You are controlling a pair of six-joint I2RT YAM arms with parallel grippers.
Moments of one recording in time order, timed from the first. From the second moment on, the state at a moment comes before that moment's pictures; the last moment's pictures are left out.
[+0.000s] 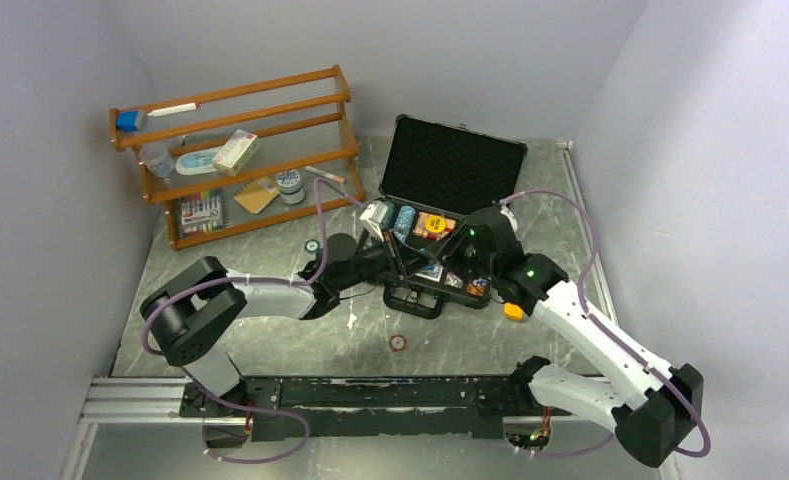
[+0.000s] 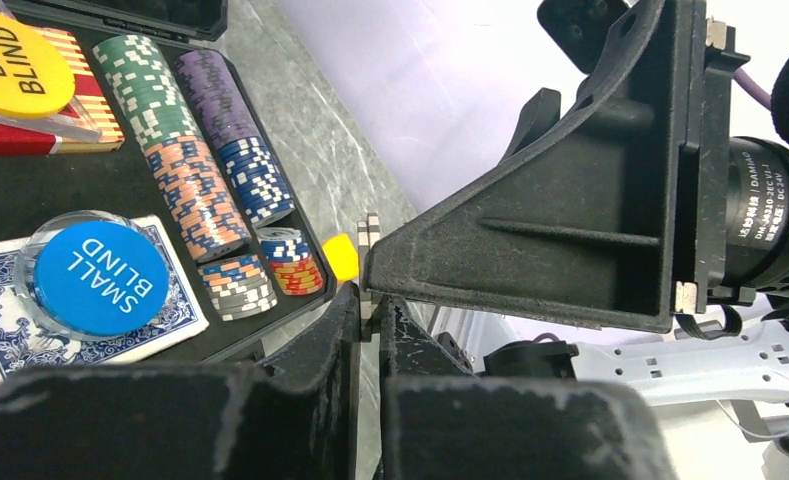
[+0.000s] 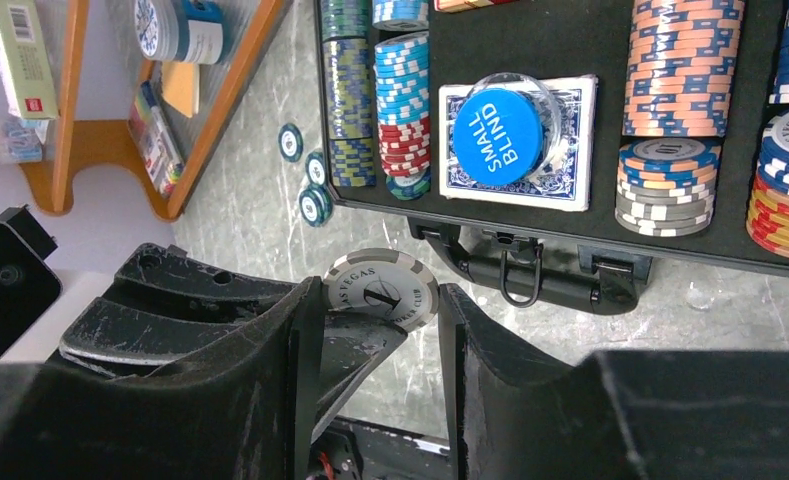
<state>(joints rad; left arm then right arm) -0.91 1.64 0.69 0.95 0.22 -0.91 0.63 1.00 0.87 -0.55 0.13 1.11</state>
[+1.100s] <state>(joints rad) -0.96 1.93 1.34 -0.11 0.58 0.34 -0.10 1.01 0.73 -0.47 -0.11 0.78</state>
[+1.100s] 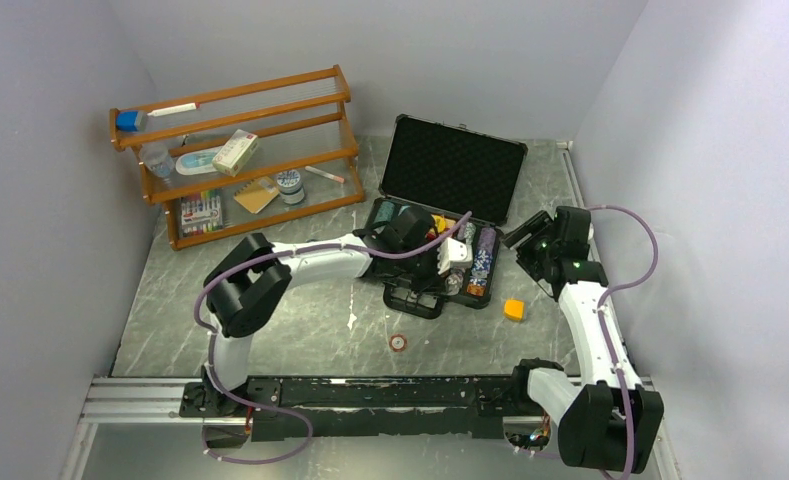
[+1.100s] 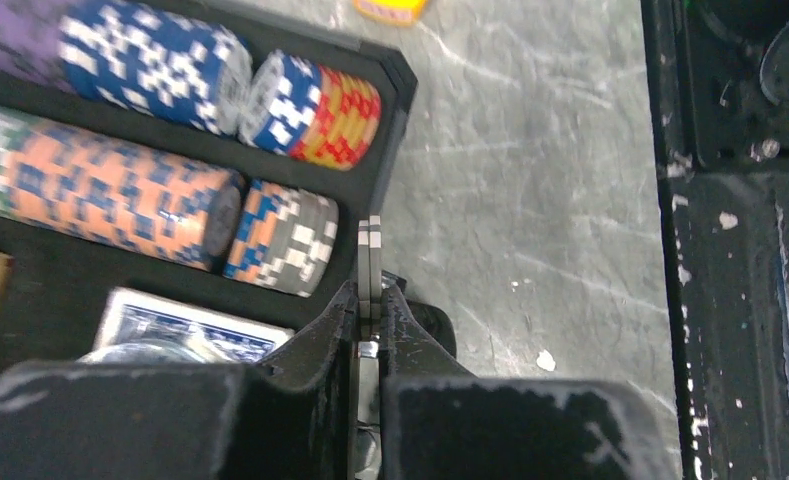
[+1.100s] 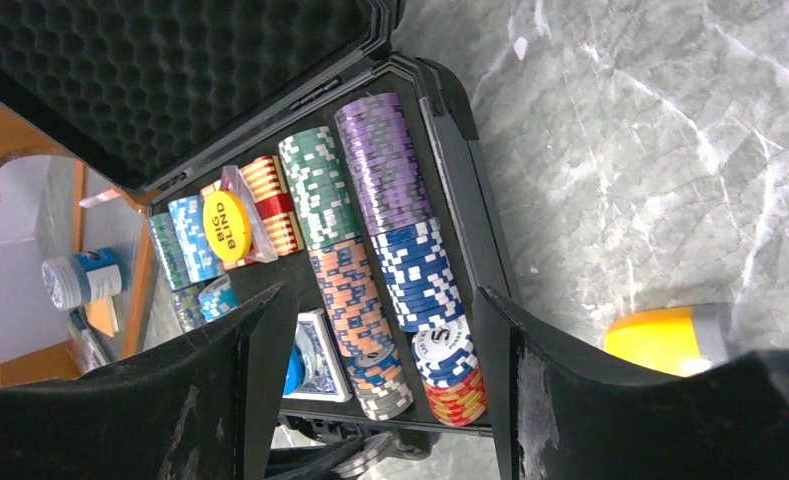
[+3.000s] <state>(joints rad) -1.03 1.91 1.52 -0.27 0.41 0.50 -0.12 0.97 0.70 -0.48 -0.16 0.73</state>
